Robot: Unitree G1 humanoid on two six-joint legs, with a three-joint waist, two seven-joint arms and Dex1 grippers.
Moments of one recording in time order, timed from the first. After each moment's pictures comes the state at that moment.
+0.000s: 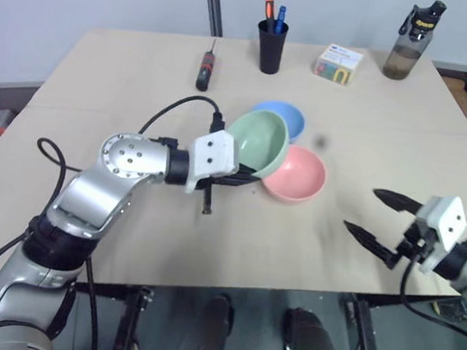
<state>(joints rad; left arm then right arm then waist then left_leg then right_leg) -0.63 0.78 -0.25 -0.25 -0.30 0.33 -1.10 0.20 -0.65 -0.38 -0.62 0.45 0.39 0.82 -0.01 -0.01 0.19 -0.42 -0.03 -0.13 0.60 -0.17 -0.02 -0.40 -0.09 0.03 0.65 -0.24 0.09</state>
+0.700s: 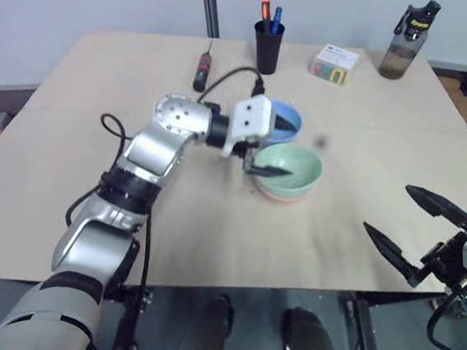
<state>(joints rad) -1.00 0.56 -0.28 0.34 -0.13 0.05 -1.17 0.26 -0.58 -0.42 -0.83 0.57 0.31 0.68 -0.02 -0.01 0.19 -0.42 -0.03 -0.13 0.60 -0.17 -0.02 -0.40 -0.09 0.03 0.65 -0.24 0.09</state>
